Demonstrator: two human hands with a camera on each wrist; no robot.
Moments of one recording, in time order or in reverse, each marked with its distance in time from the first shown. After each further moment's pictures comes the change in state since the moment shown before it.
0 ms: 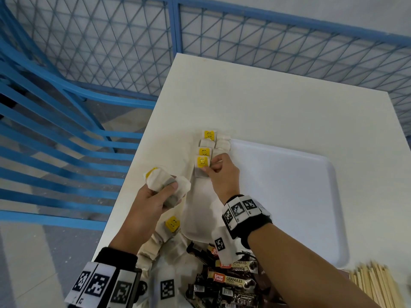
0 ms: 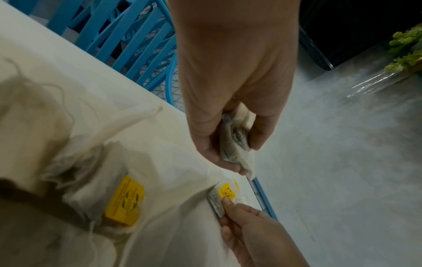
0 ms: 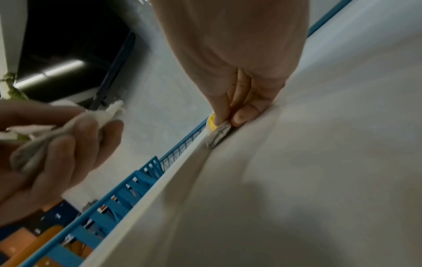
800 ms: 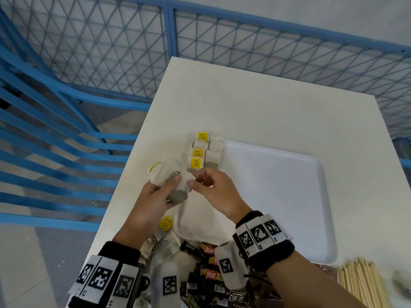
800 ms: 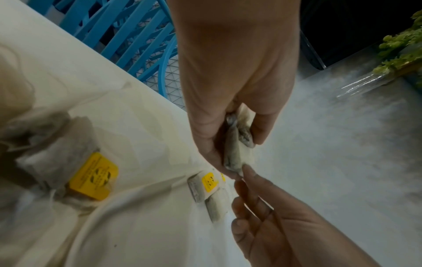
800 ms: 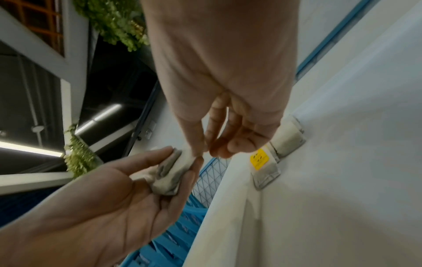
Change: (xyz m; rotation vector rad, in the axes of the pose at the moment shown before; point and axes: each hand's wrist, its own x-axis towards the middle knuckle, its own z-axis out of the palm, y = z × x) left_hand -0.003 0.006 0.022 -0.066 -0.072 -0.022; right_hand -0.045 -0.034 -0.032 0.008 -0.402 -0.022
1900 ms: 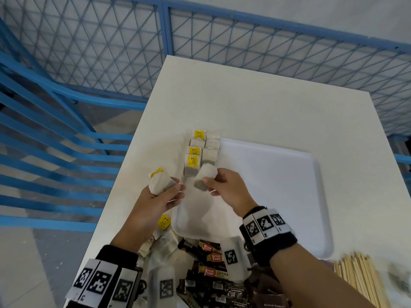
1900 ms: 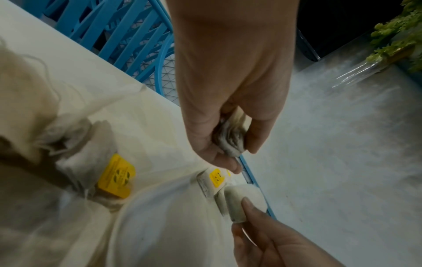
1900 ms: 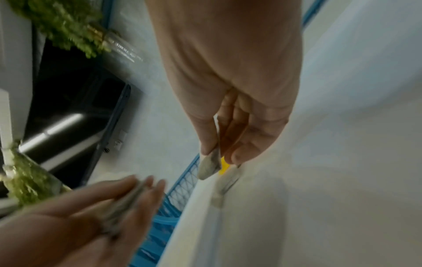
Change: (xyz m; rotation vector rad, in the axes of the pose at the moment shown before) left_hand -0.006 -0.010 -0.004 0.110 0.019 0.000; right_hand 0.006 0.024 -0.023 0.114 0.091 0.207
